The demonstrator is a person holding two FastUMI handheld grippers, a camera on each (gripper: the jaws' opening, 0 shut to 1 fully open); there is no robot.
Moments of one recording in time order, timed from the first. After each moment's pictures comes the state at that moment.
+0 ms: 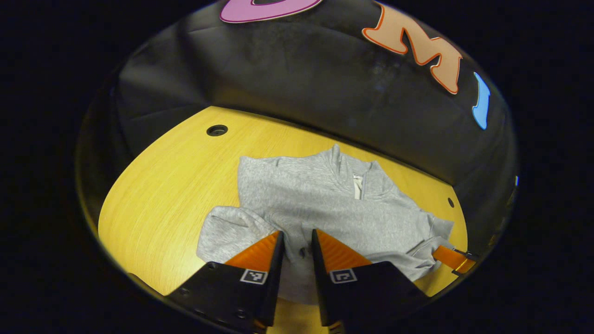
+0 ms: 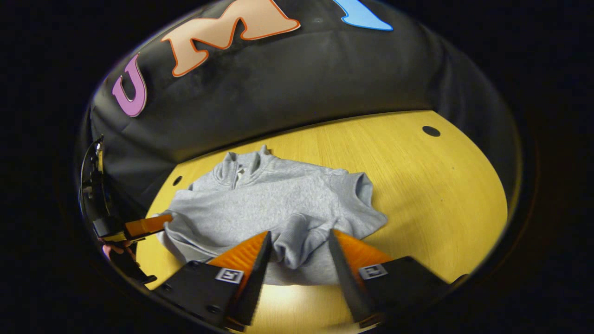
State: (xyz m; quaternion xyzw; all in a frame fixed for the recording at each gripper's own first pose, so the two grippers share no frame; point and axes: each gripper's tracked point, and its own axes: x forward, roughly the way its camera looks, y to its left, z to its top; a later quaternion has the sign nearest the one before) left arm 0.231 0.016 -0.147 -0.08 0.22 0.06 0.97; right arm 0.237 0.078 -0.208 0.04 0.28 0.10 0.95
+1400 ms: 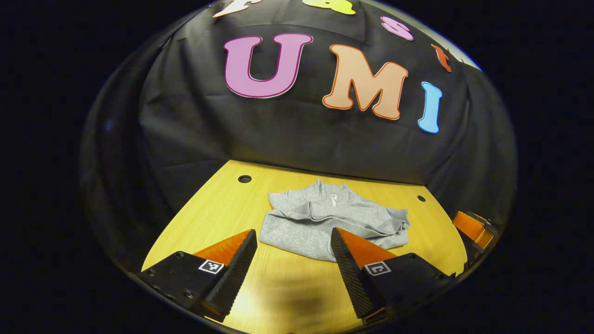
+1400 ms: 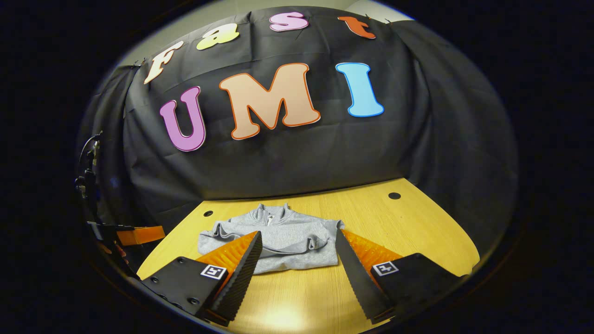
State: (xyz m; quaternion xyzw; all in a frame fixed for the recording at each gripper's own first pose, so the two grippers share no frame) left arm 0.036 0.007 -0.035 0.01 0.10 0.05 0.99; right arm 0.062 0.065 -0.057 0.00 0.08 0.08 0.99
